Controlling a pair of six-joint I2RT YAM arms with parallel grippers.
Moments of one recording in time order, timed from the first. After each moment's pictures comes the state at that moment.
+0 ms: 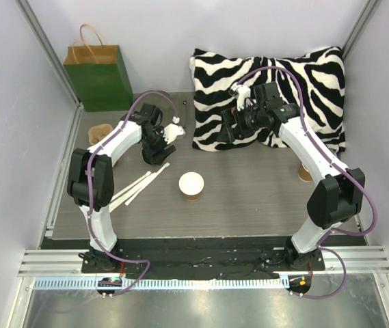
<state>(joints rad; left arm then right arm) -0.32 1.90 1.52 -0.86 0.25 0.74 0.32 1.66 1.56 -0.69 -0.52 -0.08</state>
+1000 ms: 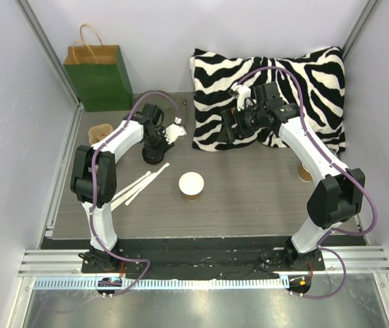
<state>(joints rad) -0.32 1.96 1.52 -0.81 0.25 0.80 0.32 1.66 1.56 -0.70 -0.51 -0.07</state>
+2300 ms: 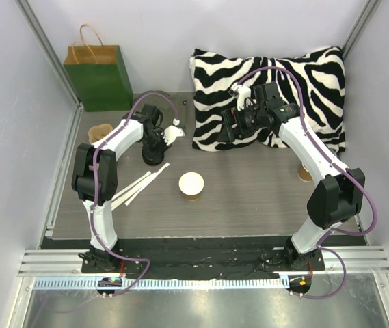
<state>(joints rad) -0.30 1.98 1.55 -0.88 0.27 0.78 0.32 1.66 1.56 -0.70 -0.51 -0.08</state>
